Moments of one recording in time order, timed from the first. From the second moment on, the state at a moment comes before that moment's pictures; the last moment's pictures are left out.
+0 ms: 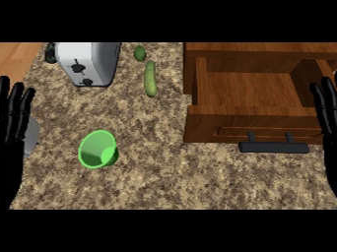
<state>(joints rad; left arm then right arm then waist) 0.00 0.11 0.01 -2.10 -0.04 0.00 -0.03 -0.05 -0.09 -0.01 -2.10 0.01 0.02 0.02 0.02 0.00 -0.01</state>
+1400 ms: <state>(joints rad) -0.10 0.01 -0.20 -1.91 -0.03 0.40 0.01 -0.08 -0.06 -0.01 -2.04 -0.10 0.09 0.10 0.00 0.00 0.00</state>
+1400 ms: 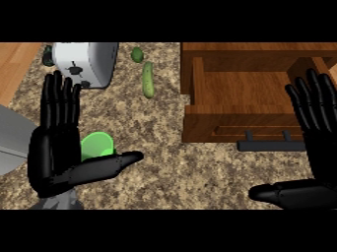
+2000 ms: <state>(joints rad) 0.04 0.01 -0.18 -1.89 0.00 0.38 -0.06 -0.06 -0.05 0.01 -2.07 -0.08 0.07 0.11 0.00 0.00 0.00</state>
